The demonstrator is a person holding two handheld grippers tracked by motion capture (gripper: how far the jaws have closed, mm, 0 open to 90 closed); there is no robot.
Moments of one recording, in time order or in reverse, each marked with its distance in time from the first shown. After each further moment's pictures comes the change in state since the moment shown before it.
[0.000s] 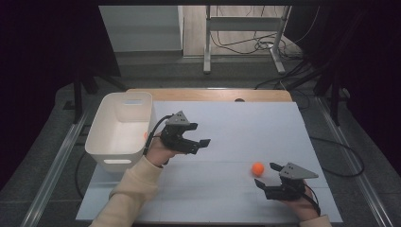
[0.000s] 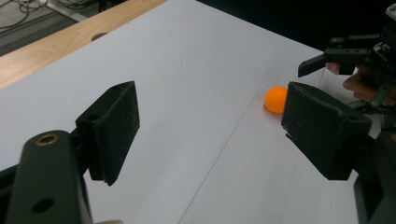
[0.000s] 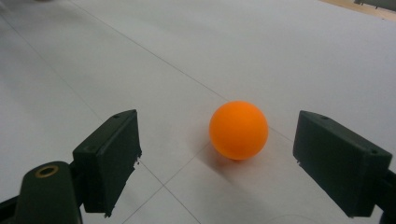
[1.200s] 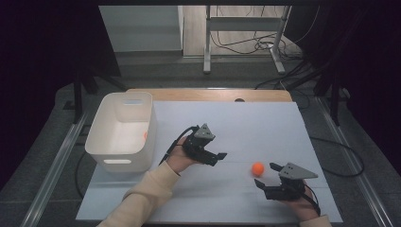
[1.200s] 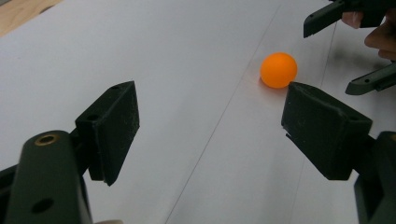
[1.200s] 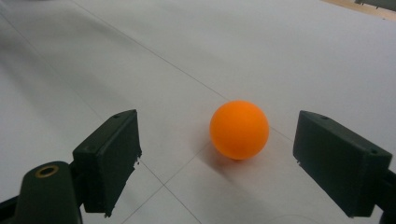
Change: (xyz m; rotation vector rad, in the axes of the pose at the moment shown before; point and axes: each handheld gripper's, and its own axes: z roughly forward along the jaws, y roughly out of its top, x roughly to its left) left arm -0.028 -0.008 0.066 0.117 -0.015 0.088; right arm 0.000 0.000 0.000 0.003 0.001 -0.004
